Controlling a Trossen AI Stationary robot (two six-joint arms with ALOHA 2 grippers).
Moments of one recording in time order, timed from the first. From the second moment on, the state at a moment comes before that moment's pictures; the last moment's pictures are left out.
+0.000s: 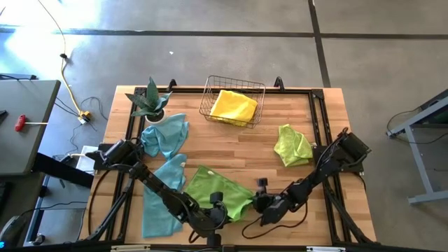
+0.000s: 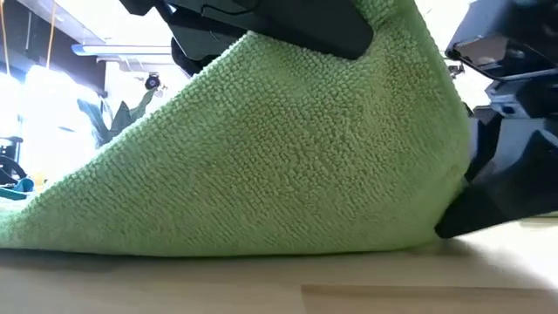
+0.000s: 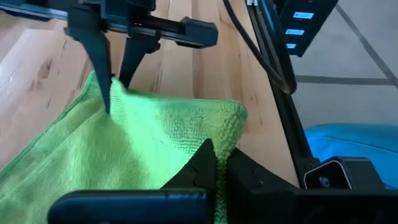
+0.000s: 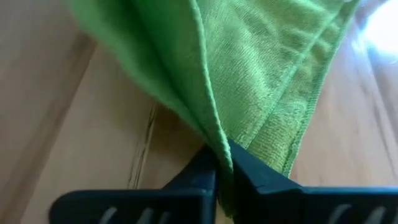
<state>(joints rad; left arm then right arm) -0.54 2.05 1.30 0.08 -0.45 -0.45 0.70 1.87 0.83 0.12 0.54 0.31</state>
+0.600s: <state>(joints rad) -0.50 2.05 1.30 0.26 -0.28 -0.52 0.72 1.69 0.83 -0.13 0.14 0.55</state>
